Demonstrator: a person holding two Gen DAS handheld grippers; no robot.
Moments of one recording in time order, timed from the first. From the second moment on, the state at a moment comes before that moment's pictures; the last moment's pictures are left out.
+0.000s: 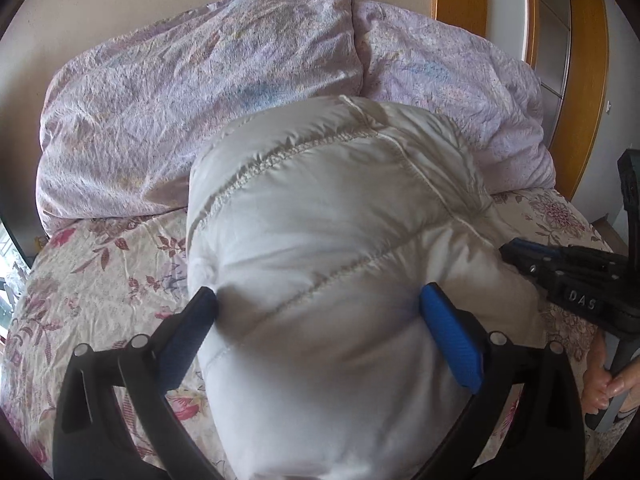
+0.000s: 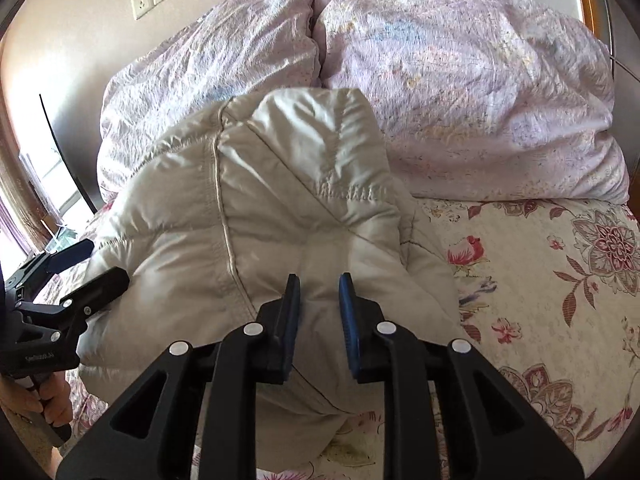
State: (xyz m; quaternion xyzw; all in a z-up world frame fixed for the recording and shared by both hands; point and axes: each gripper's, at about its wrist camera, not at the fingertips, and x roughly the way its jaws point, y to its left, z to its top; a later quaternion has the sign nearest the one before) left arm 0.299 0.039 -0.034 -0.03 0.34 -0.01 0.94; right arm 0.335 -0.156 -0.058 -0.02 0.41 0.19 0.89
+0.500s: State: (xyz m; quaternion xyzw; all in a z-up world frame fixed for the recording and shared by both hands) left arm 0.233 0.051 -0.009 -0.08 0.34 0.00 0.94; right arm 0.270 -0.181 -0.012 0.02 0.33 0.16 0.93
